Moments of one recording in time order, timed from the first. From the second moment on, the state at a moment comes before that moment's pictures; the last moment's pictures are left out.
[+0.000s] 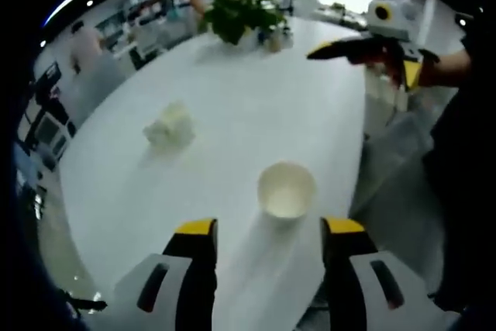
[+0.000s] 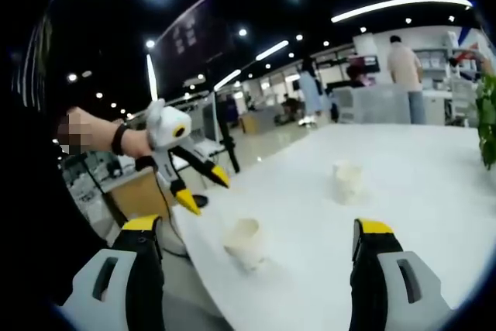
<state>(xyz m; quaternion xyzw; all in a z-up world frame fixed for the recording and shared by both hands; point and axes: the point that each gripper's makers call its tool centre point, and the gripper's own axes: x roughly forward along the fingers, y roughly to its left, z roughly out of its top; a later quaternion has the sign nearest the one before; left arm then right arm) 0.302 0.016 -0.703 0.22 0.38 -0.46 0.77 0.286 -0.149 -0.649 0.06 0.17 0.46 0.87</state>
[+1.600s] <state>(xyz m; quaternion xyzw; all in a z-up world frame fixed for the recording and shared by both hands) 0.332 0.052 -0.702 0.11 0.32 -0.40 0.85 0.349 -0.148 -0.642 0.01 0.18 0.45 0.88</state>
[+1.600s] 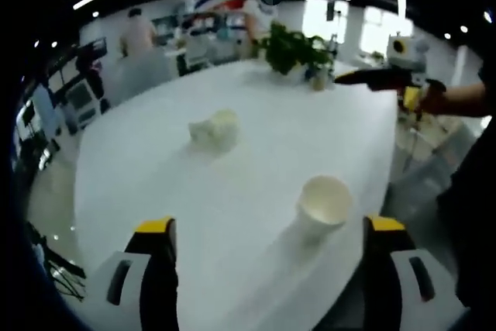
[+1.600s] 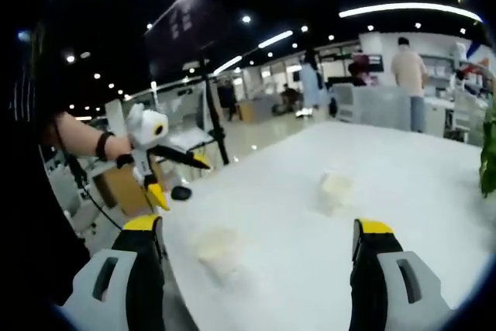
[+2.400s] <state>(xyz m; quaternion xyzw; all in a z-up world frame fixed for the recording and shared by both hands) 0.343 0.063 -0.692 0.07 0.27 -0.39 0.87 0.482 -0.116 -0.717 -0.02 0.23 0.42 0.88</state>
